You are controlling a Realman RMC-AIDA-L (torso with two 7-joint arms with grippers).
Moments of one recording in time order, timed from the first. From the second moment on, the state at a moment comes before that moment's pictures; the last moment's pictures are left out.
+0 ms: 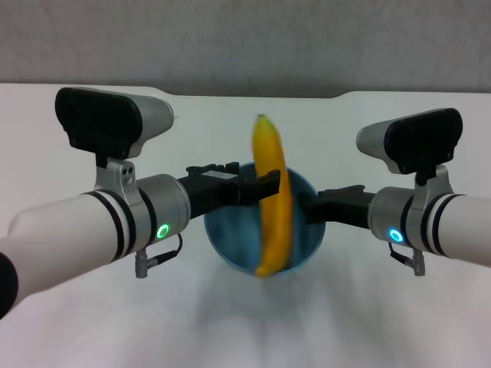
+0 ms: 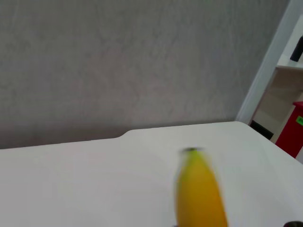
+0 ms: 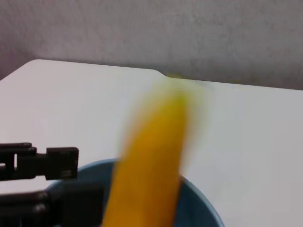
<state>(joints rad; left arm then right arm) -0.28 -2.04 -1.21 -1.44 2.37 -0.45 0.14 0.46 2.00 1.20 1.11 -2.24 0.42 -0.26</state>
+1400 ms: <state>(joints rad) -0.14 -2.04 -1.42 -1.30 2.39 -0.22 0.36 0.70 2.01 1.35 0.72 -2.06 0.60 -0.39</state>
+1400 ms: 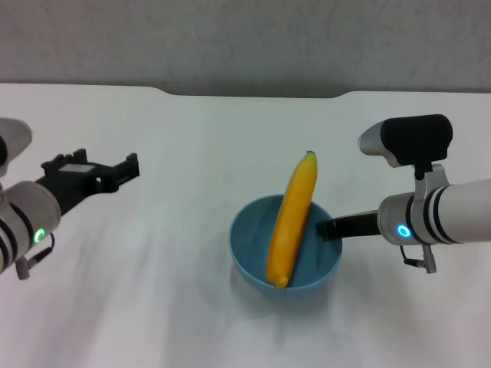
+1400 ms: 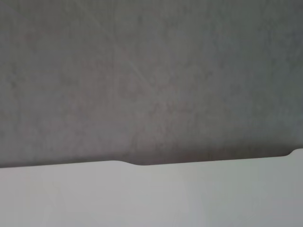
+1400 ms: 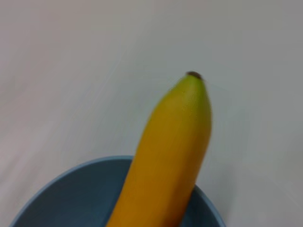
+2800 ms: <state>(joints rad) -0.08 -2.04 -1.12 -1.08 2.38 0.44 0.62 0.71 2.01 1.34 0.65 -2.03 0.58 -0.42</state>
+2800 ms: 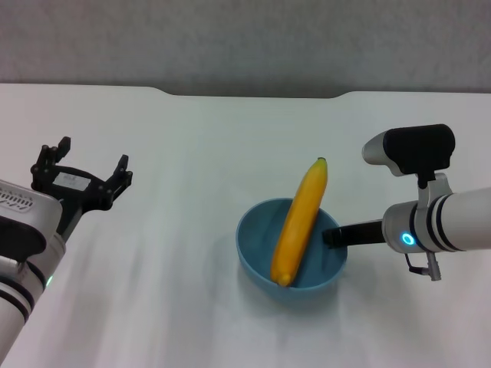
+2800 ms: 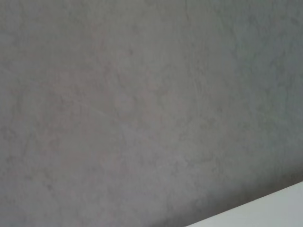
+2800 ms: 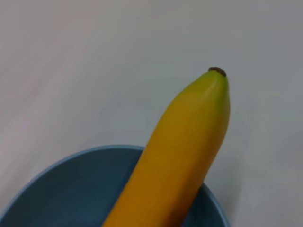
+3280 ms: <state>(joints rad) -0.08 -2.04 -1.12 -1.06 2.38 0.44 0.61 0.69 2.01 1.34 0.71 -2.03 0.57 -0.44</state>
